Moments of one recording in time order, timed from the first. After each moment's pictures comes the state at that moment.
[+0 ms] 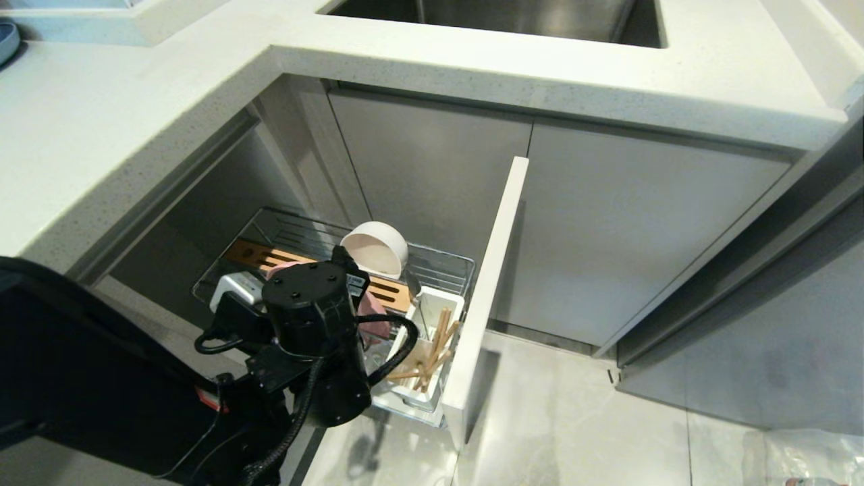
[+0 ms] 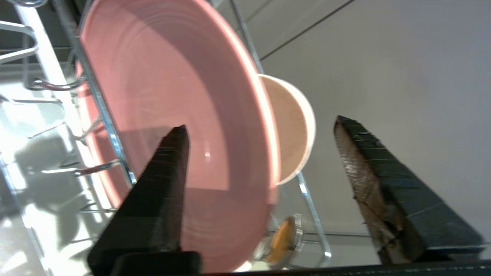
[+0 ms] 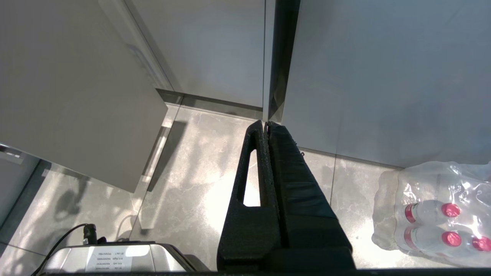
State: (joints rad) left arm -0.74 1.86 -0.66 -1.21 1.08 -0.96; right arm 0.00 0.00 0.00 0.00 -0.02 0.05
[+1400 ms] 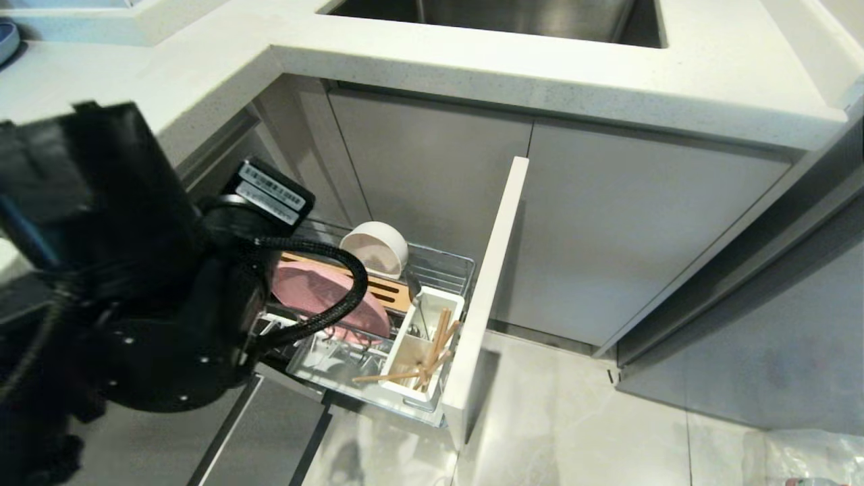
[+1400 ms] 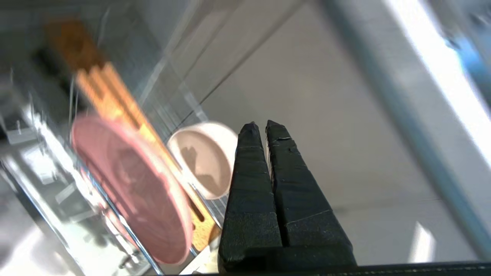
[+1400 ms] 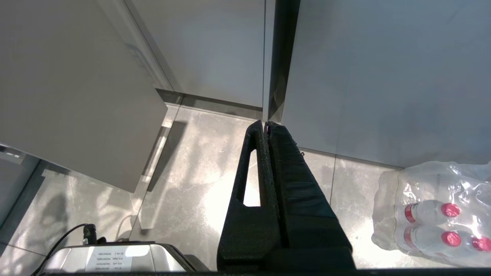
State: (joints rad) left arm -0.89 1.43 -0.87 -0.71 1.10 -0.63; right arm 0.00 0.00 0.00 0.00 -0.02 0.05
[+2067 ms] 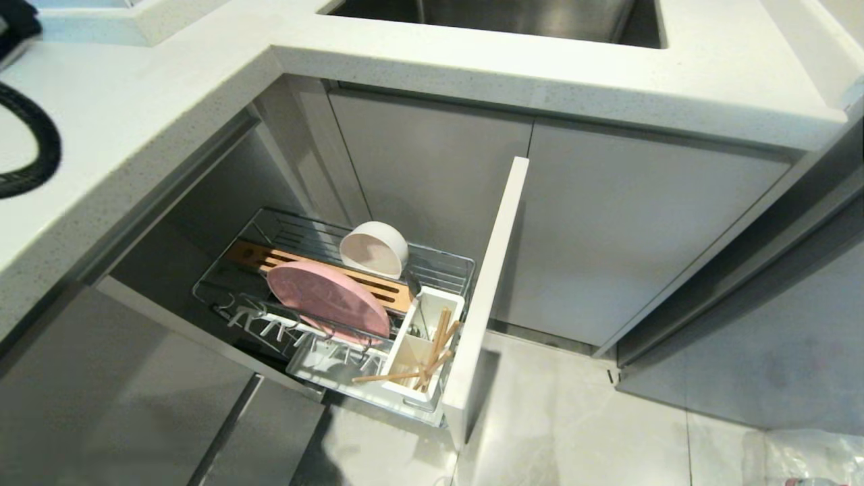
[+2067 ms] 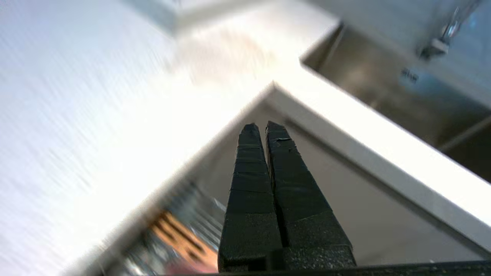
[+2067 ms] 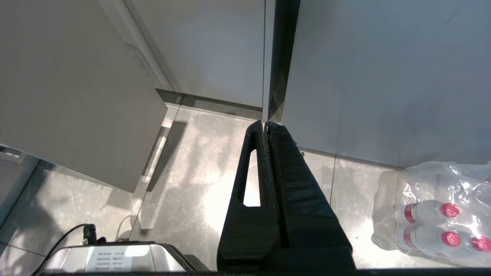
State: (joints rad) left arm -0.76 1.13 -1.06 -0.60 0.93 0.02; right arm 0.00 0.00 0.00 0.00 -0.02 0.05
